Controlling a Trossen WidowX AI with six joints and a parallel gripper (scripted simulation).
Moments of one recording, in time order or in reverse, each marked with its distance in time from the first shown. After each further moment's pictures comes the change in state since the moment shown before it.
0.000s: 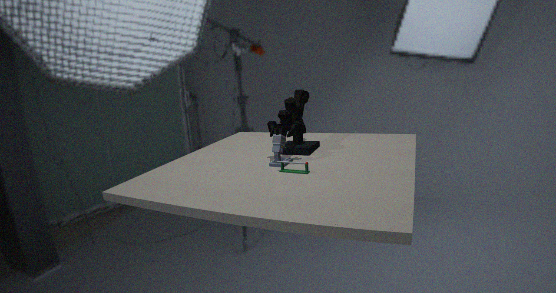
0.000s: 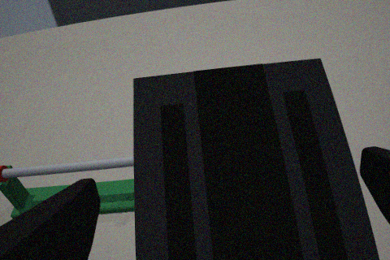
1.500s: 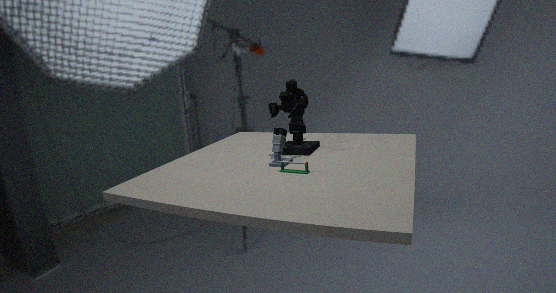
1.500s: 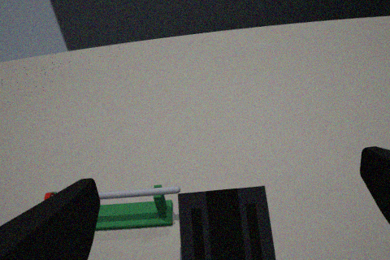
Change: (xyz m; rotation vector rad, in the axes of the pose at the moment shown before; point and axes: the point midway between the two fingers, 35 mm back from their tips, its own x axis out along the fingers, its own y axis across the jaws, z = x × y) arm -0.060 -0.001 0.073 -0.021 0.014 0.002
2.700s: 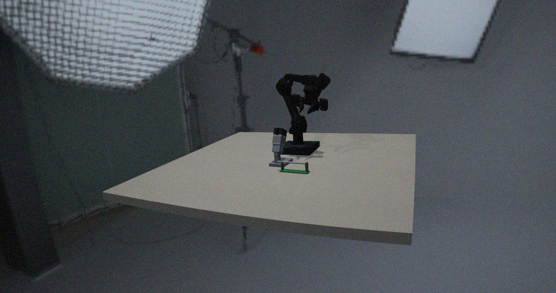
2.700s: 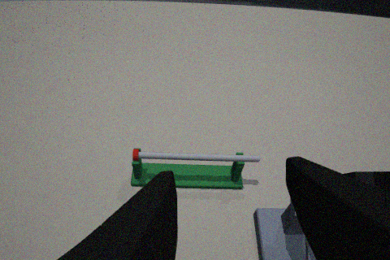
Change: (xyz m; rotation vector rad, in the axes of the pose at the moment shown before) arm -0.022 0.123 0.020 -0.153 0.139 -0.015
